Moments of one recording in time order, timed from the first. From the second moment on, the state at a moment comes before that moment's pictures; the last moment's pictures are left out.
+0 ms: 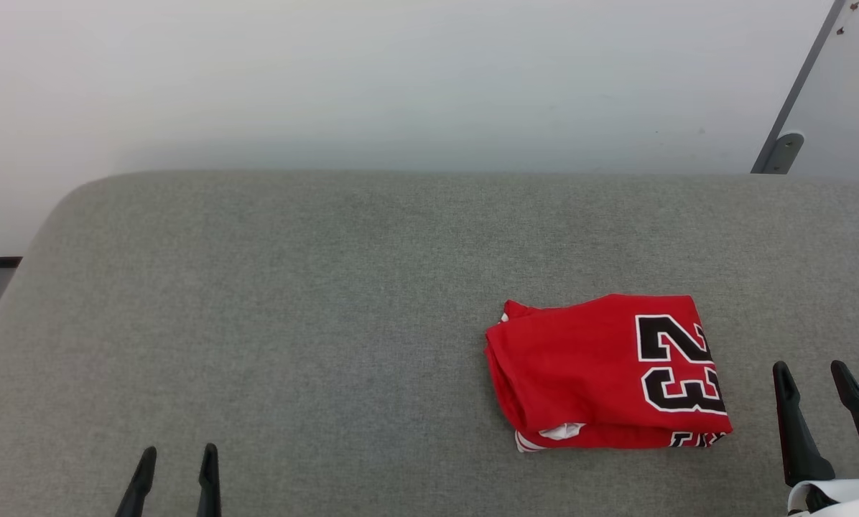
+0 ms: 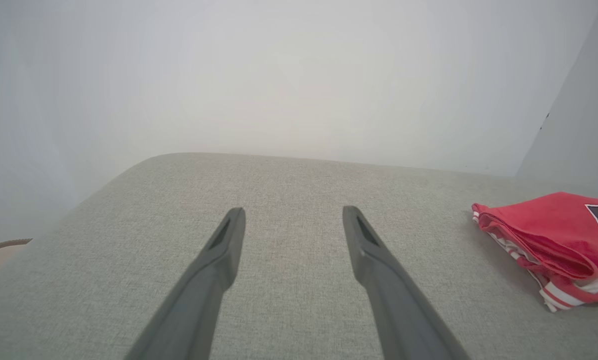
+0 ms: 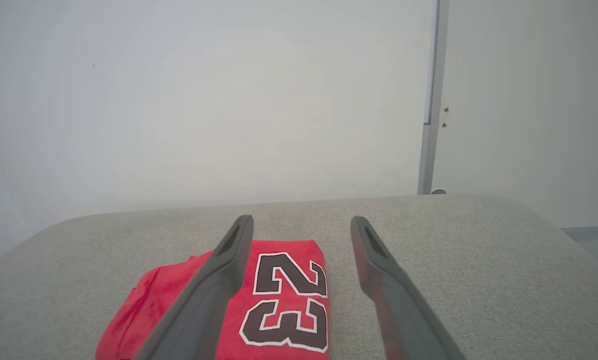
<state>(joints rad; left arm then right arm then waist) 0.27 0.12 0.11 -0.07 -0.22 -0.13 -0.26 0.12 -0.20 -0.07 -0.13 0.38 0.13 -0.10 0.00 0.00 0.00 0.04</state>
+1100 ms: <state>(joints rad) 0.08 0.10 0.05 -0.02 -0.23 -0.13 -0.26 -0.36 -0.69 0.28 0.15 0.77 0.13 0.75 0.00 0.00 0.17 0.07</state>
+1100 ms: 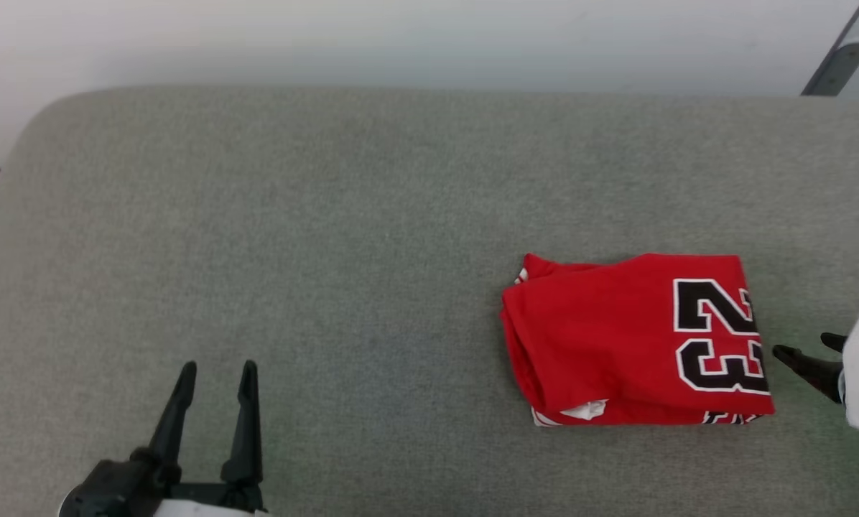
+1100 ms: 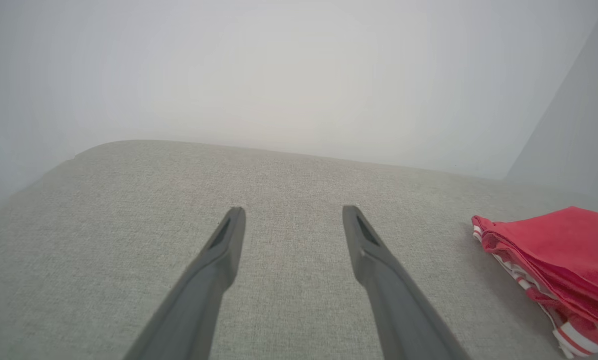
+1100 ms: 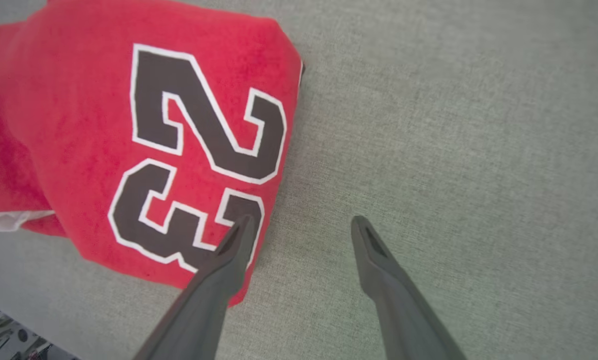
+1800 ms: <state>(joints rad) -0.05 0.10 -0.02 -0.02 -0.25 -0.13 -0.26 -0.56 -0.66 0.46 0.33 0.90 0.13 0.77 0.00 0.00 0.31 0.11</state>
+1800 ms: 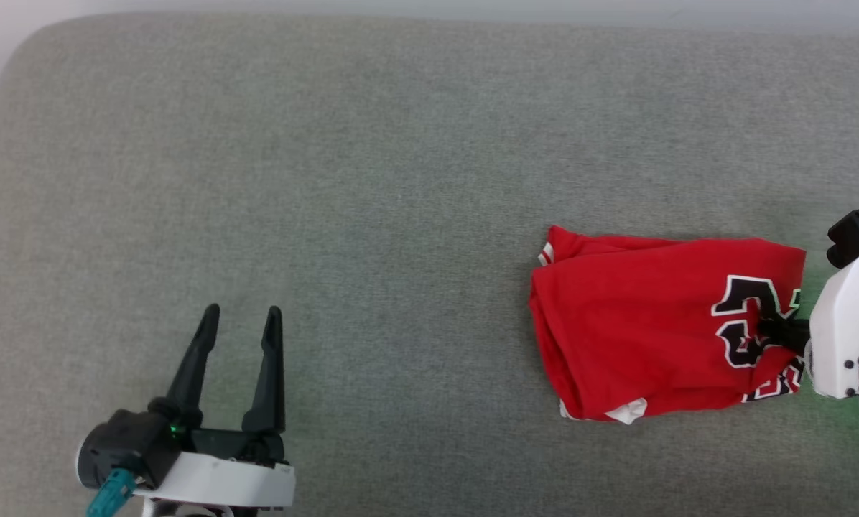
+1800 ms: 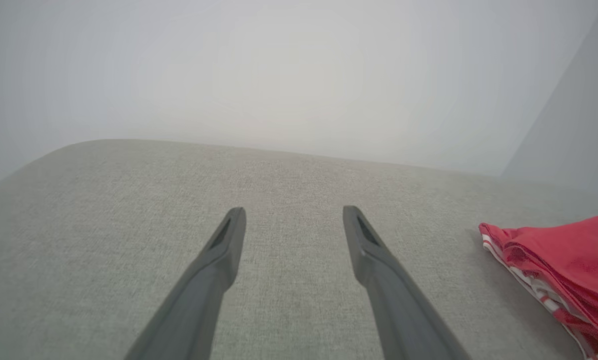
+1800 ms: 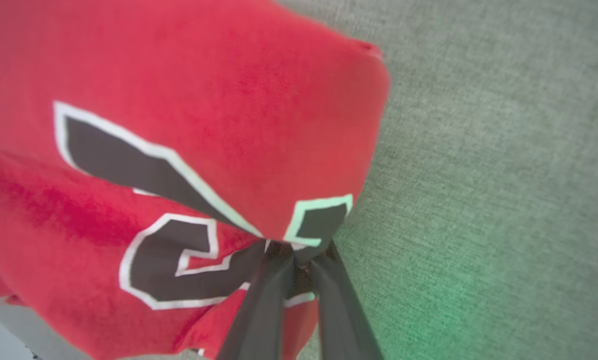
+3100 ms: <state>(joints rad) -0.80 0.50 -0.47 -0.13 -0.31 -0.13 -0.26 -0.78 -0.75 0.09 0.78 0.87 0.13 0.23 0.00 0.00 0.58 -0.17</state>
